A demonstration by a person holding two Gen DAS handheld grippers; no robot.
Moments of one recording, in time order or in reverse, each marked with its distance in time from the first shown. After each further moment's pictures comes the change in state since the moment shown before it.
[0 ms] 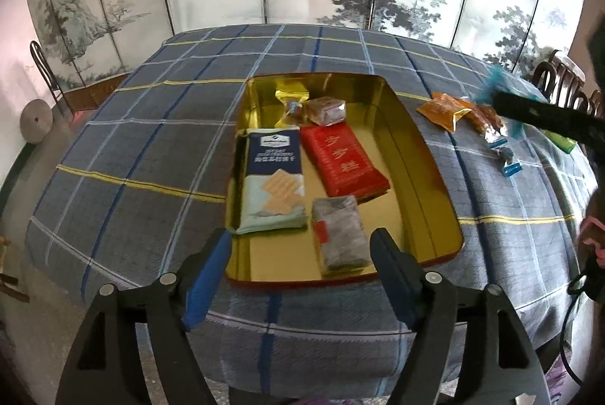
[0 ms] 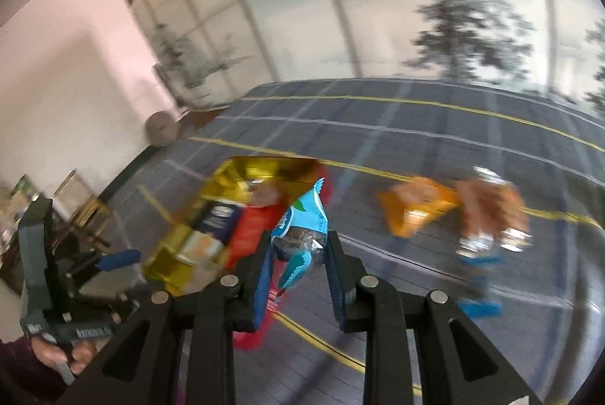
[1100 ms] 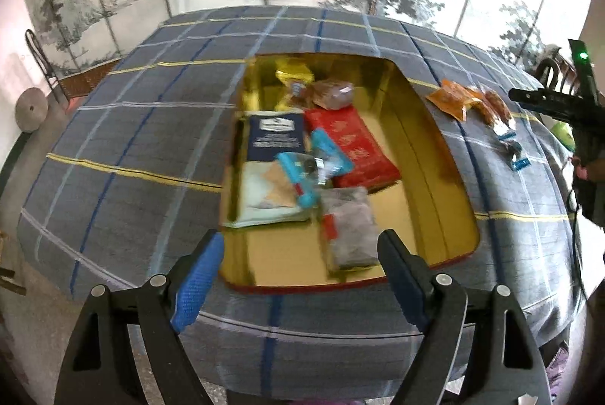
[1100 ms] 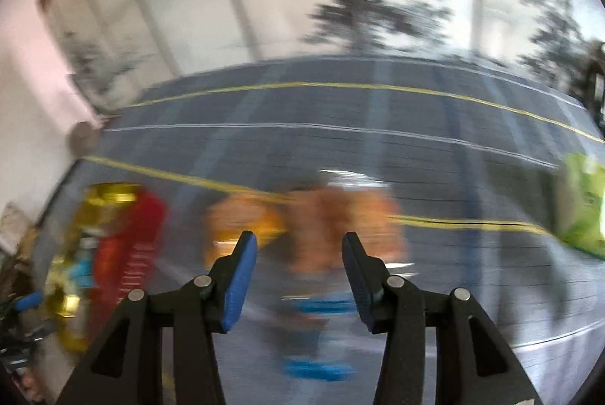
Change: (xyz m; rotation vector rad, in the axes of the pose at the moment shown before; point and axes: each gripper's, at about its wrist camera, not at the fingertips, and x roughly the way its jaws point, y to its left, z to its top) left arm 0.022 0.003 0.003 -0.009 0.068 -0.030; right arm 0.006 -0.154 0.011 0.172 0.077 -0.337
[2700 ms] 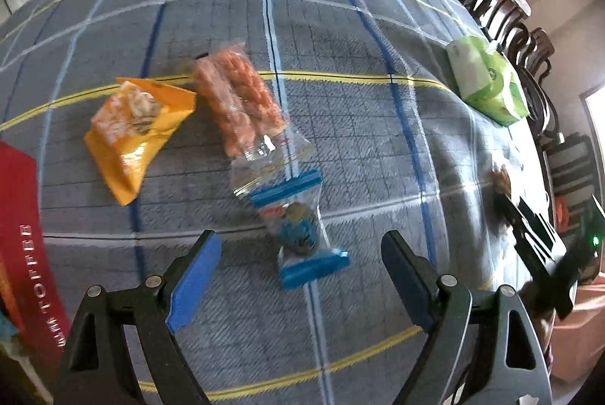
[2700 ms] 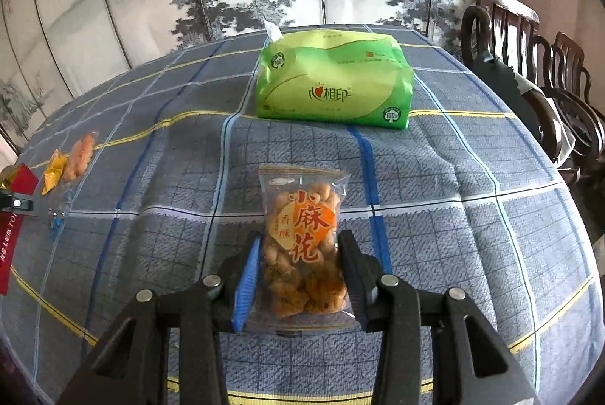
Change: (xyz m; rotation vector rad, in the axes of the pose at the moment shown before) left arm 0.131 -0.273 0.115 0.149 0.370 -0.324; right arm -0.081 -0.215 -0.123 0.182 -0.067 -0.284
